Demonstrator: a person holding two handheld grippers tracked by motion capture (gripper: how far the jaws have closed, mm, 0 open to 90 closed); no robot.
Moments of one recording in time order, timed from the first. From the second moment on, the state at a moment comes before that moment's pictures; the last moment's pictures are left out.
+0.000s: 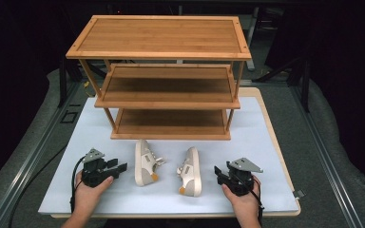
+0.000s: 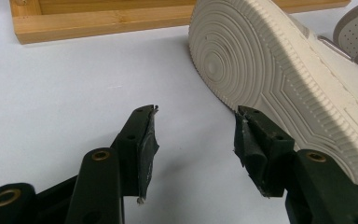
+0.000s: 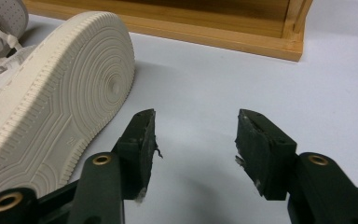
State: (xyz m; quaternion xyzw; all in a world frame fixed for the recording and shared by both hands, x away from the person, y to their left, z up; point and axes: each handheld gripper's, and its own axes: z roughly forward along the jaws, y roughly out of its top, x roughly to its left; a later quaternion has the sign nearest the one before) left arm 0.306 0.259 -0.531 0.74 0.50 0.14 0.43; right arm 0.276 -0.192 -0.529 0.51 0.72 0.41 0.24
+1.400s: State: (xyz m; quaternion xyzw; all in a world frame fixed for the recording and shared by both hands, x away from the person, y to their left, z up) left arm 0.304 0.216 -0.495 0.77 0.45 0.17 0.42; right arm 0.266 -0.185 -0.524 0.49 0.72 0.42 0.24
